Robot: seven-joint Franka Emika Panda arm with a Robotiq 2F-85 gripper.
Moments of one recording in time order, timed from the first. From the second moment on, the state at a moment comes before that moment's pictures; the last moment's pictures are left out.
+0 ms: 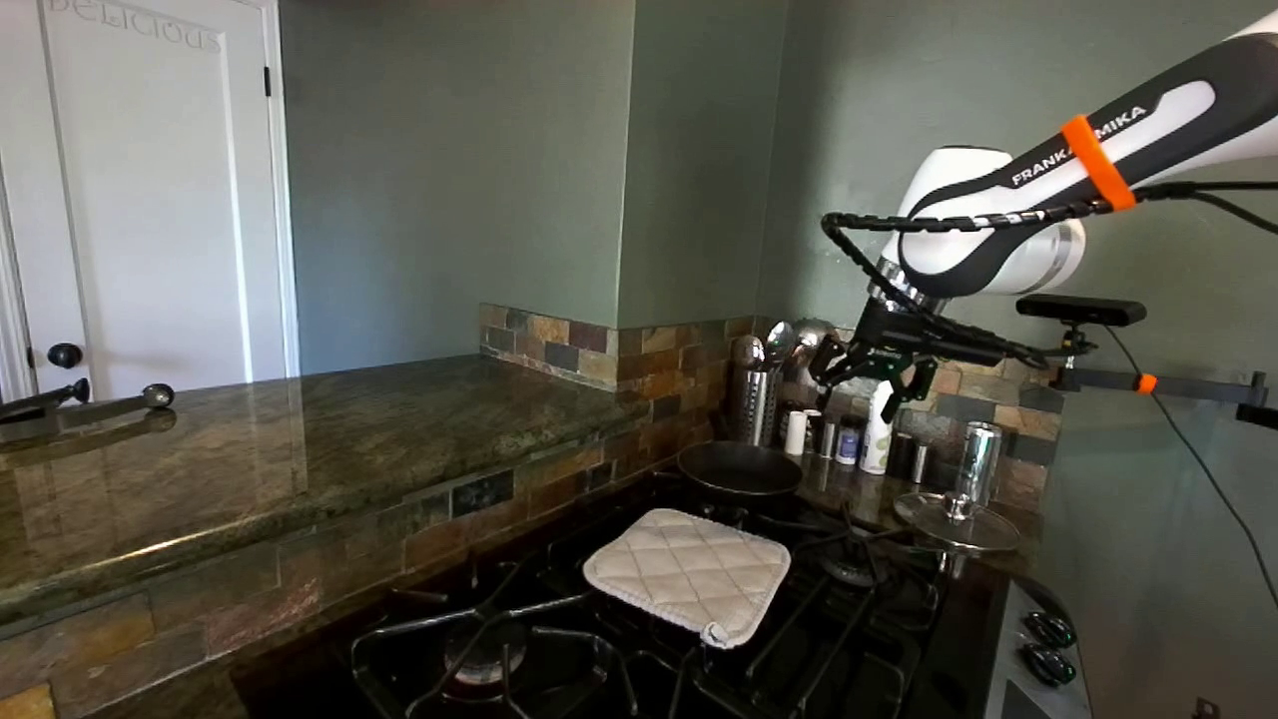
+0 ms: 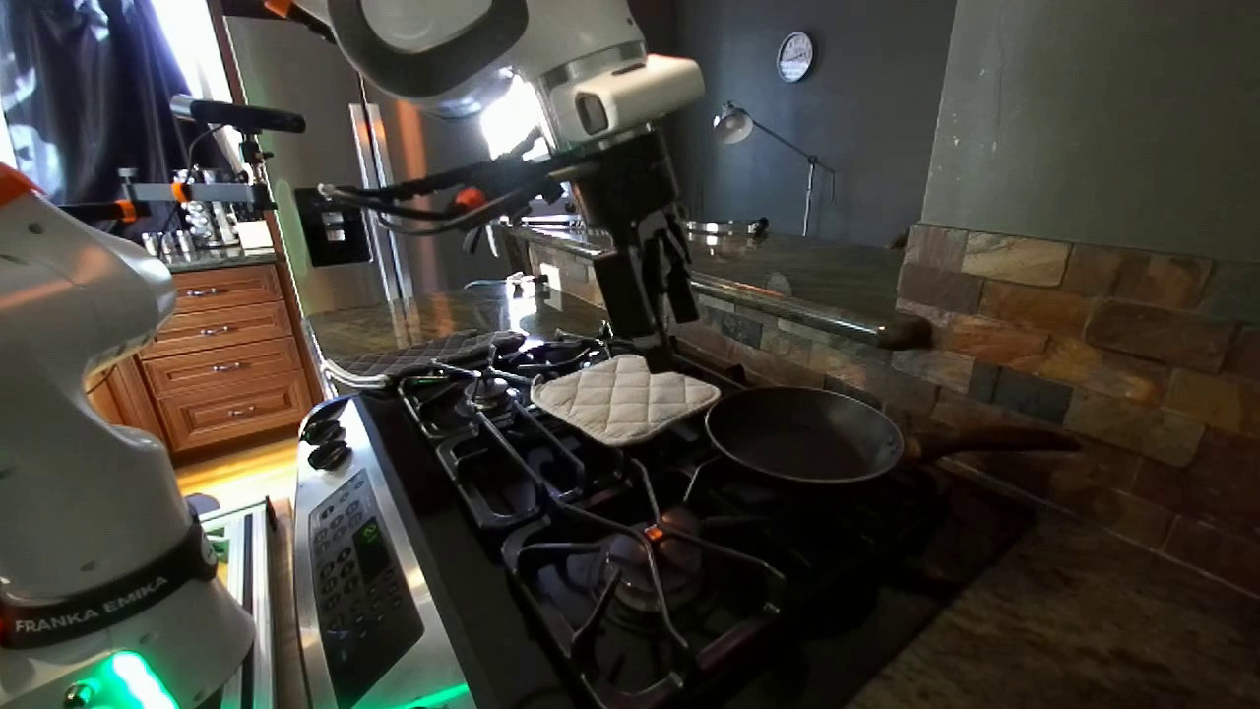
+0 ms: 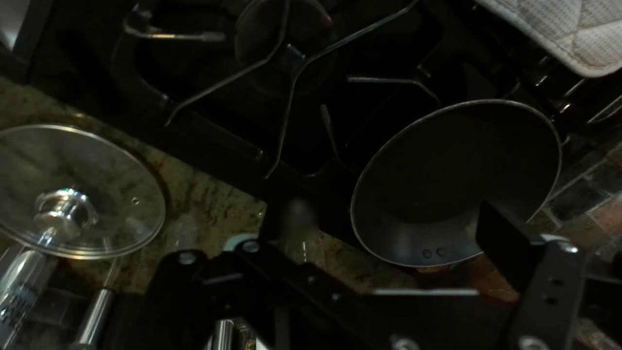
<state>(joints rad) -0.39 -0.45 -0.09 -2.56 -0.09 2.45 0.47</state>
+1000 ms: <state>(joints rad) -0.40 -0.45 -0.09 -2.52 -0.22 2.56 0.37</state>
